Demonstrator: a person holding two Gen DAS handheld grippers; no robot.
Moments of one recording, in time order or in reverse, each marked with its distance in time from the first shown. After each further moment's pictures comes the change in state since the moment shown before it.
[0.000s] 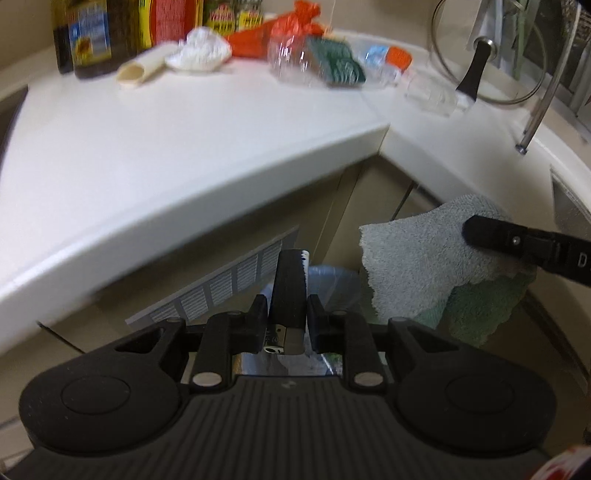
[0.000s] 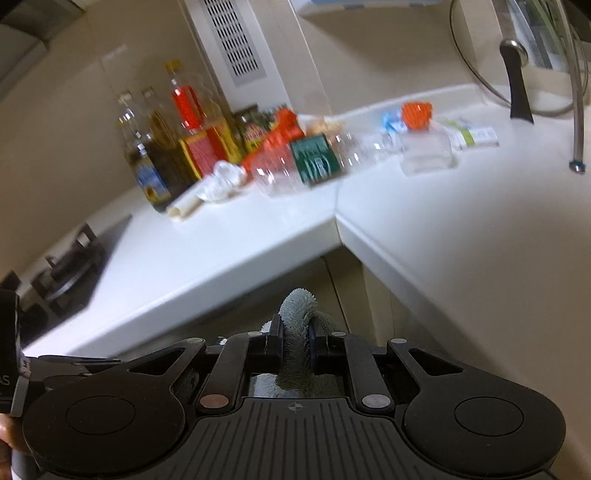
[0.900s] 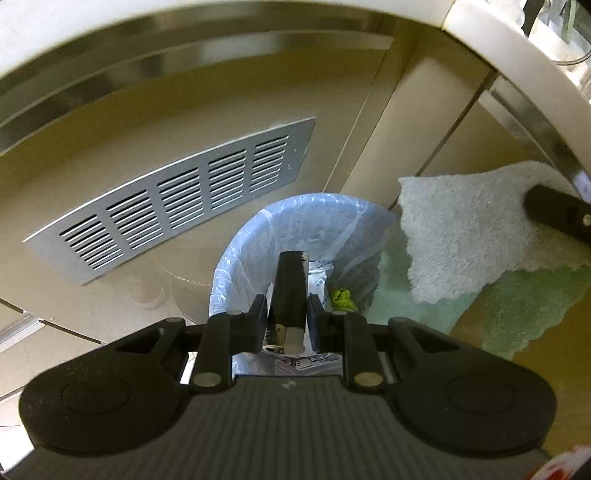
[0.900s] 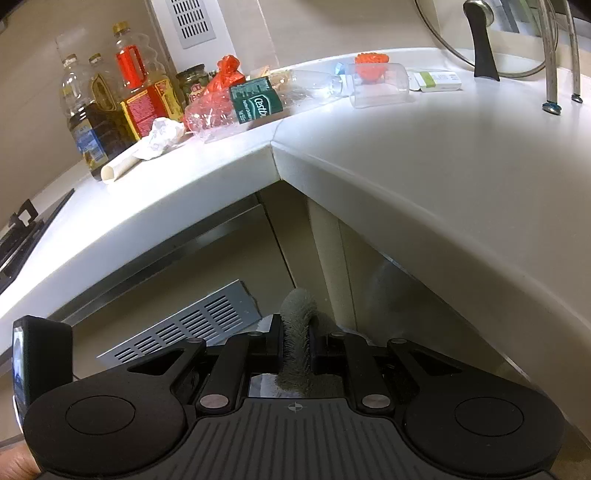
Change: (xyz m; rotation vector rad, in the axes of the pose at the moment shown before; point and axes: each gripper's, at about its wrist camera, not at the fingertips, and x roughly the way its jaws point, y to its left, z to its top) left arm 0.117 -0.003 -0.046 -0.084 0.159 0.015; right arm 0.047 -0.028 -0.040 0.027 0.035 -0.141
